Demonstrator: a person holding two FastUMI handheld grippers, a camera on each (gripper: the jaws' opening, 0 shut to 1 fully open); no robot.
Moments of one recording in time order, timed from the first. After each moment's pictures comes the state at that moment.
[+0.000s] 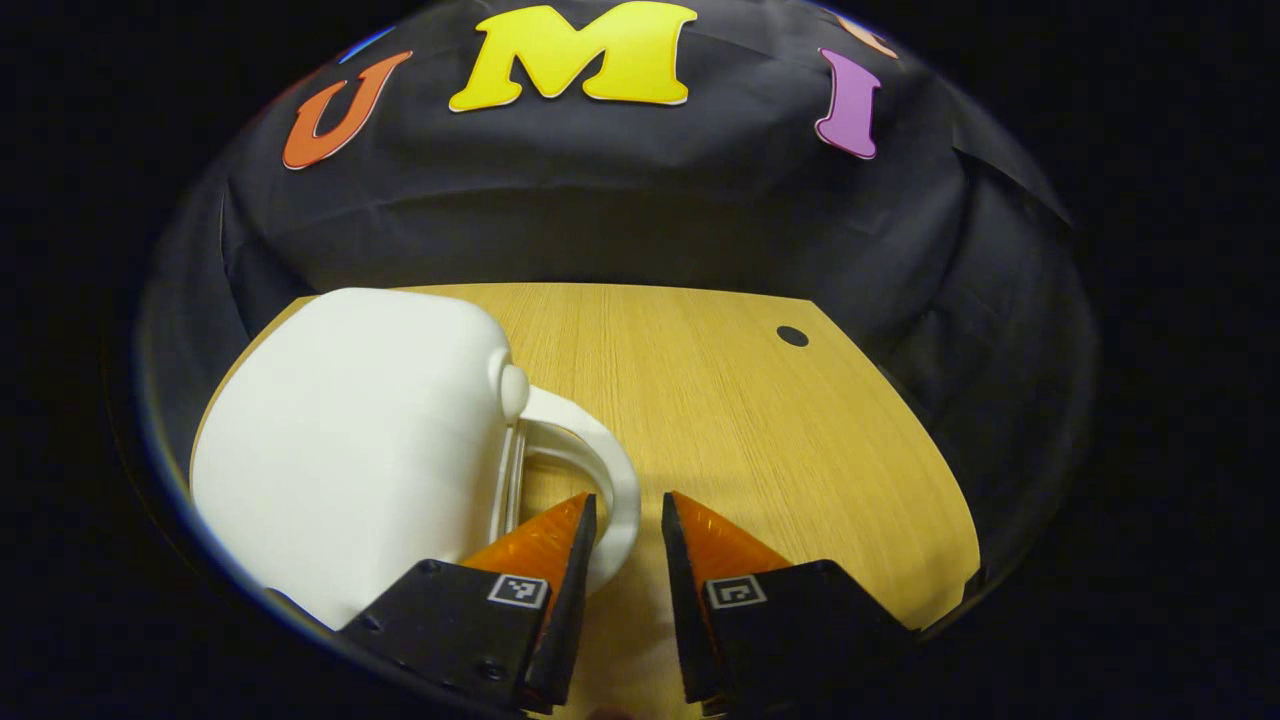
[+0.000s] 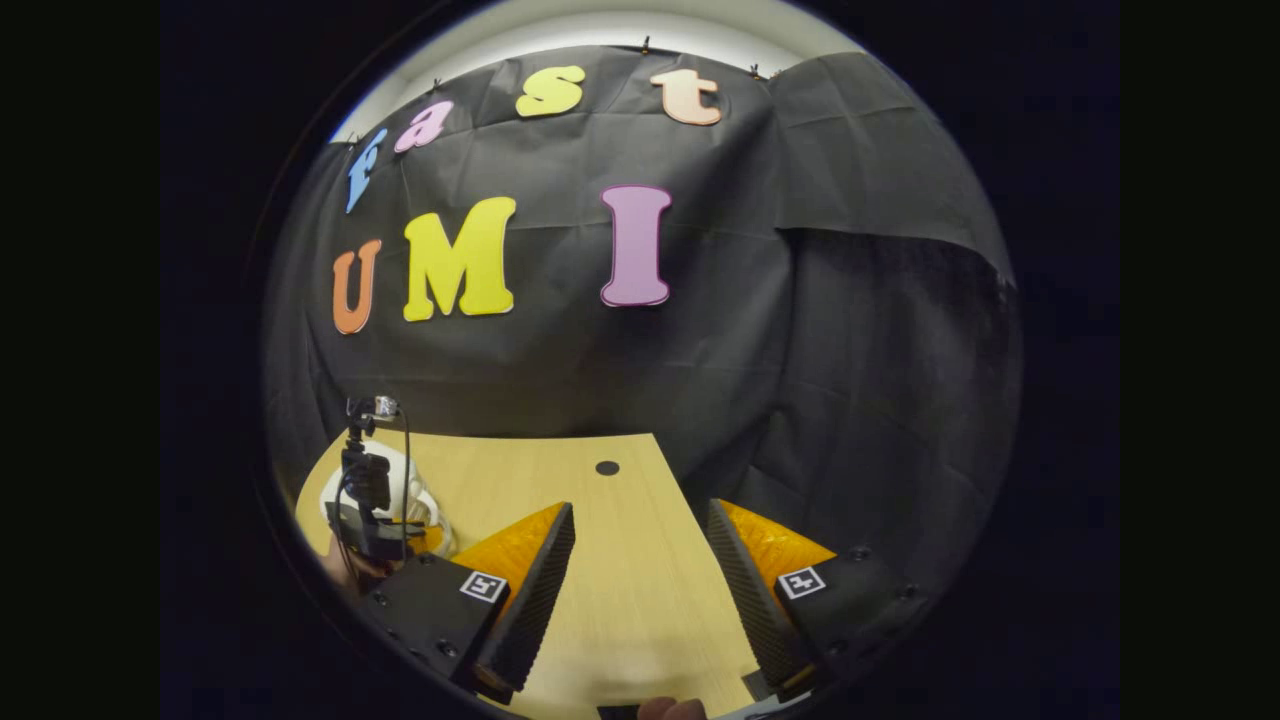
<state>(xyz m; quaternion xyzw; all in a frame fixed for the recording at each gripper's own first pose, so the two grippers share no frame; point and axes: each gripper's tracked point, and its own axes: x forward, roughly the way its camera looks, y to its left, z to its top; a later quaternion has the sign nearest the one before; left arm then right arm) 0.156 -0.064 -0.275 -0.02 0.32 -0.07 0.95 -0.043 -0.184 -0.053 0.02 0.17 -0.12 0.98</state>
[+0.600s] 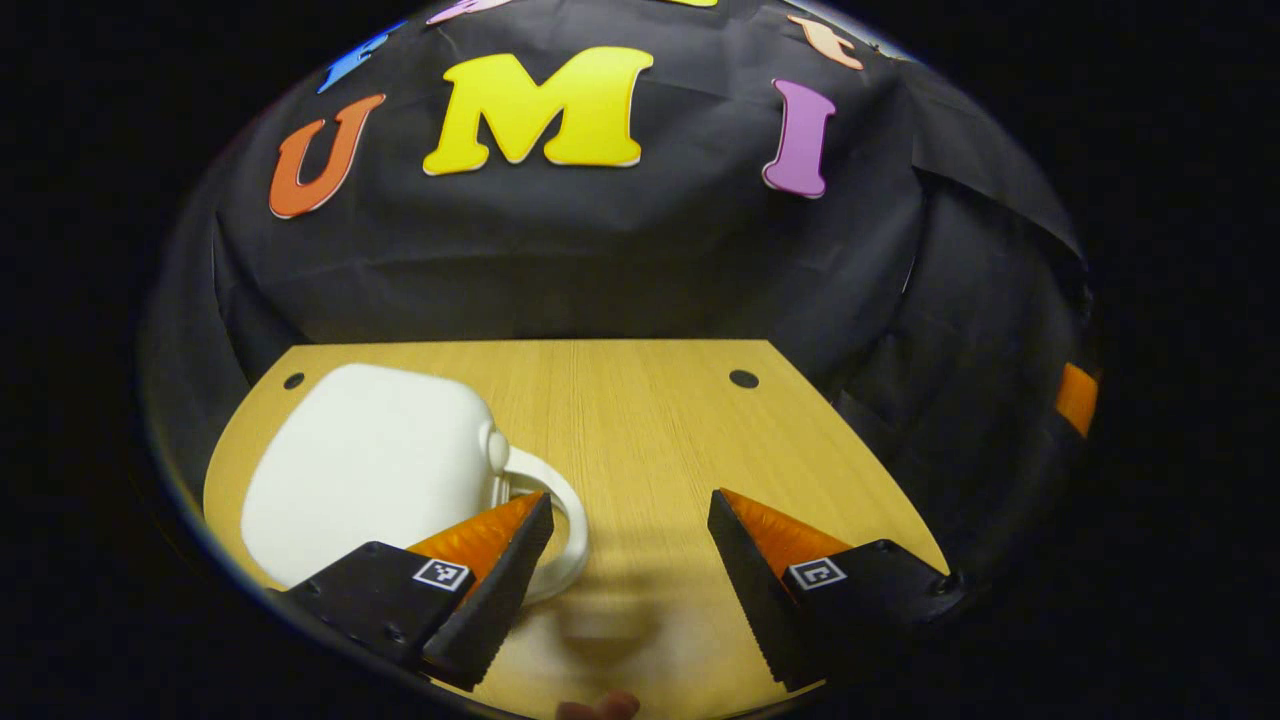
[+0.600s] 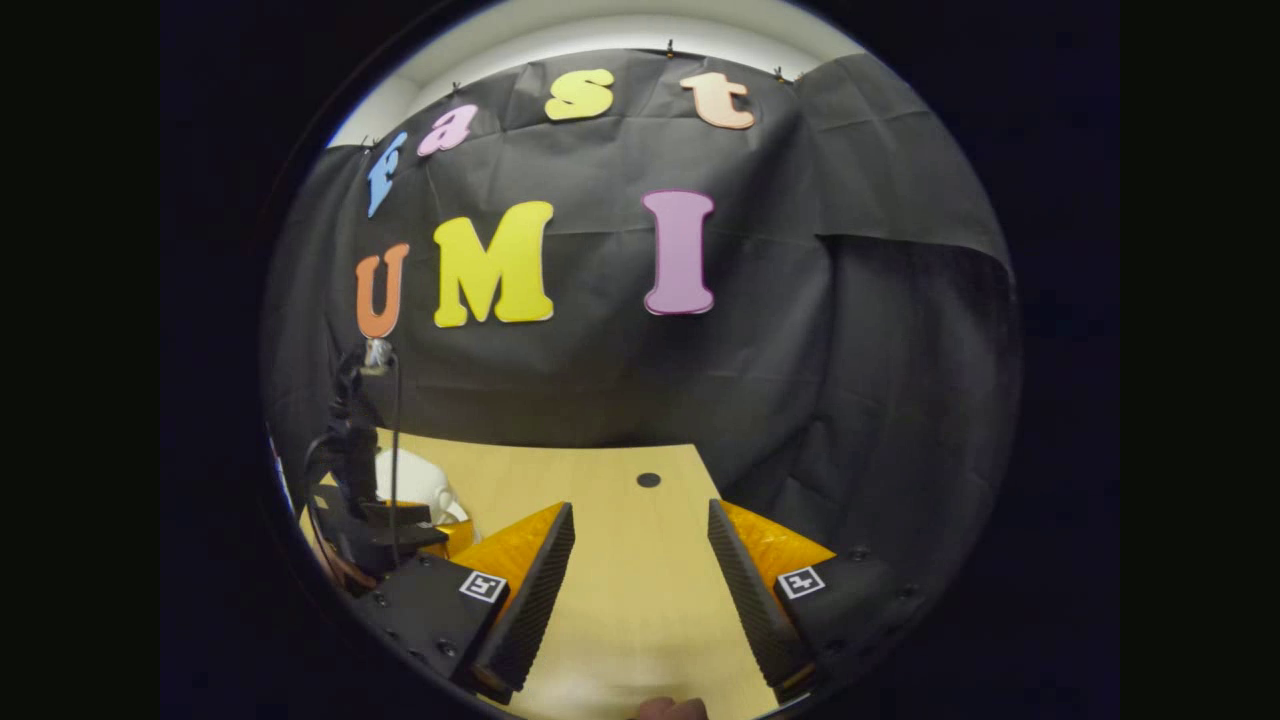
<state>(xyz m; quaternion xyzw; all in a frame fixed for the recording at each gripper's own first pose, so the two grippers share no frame) 0.137 -0.070 -0.170 -0.01 0.24 -0.09 0.97 -0.002 -0.131 -0.040 0.02 0.15 -0.04 0.99</state>
